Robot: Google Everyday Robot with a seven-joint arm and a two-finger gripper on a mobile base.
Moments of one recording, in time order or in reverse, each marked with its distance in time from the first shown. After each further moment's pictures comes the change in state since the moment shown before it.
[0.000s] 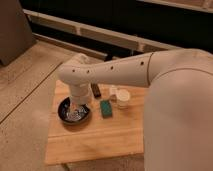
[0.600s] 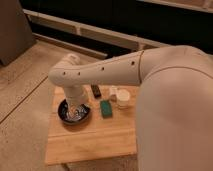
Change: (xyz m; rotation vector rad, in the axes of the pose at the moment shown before) arm 0.010 0.012 -0.008 0.139 -0.003 -0.315
